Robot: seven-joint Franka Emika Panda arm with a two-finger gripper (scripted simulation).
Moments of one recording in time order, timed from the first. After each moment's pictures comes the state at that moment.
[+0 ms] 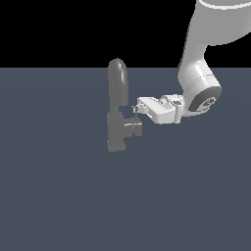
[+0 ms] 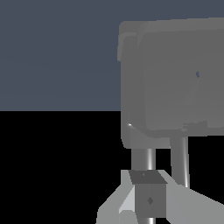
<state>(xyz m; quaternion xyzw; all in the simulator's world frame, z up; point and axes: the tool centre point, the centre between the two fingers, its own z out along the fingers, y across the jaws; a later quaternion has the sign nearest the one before) 0.034 -0.034 0.149 -0.55 0.45 0.55 0.45</state>
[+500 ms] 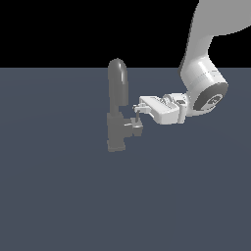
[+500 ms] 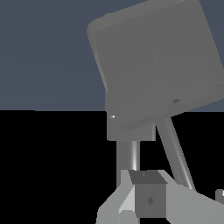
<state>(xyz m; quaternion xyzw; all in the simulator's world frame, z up) 0.015 -0.038 0.158 -0.55 0.45 0.54 0.45</state>
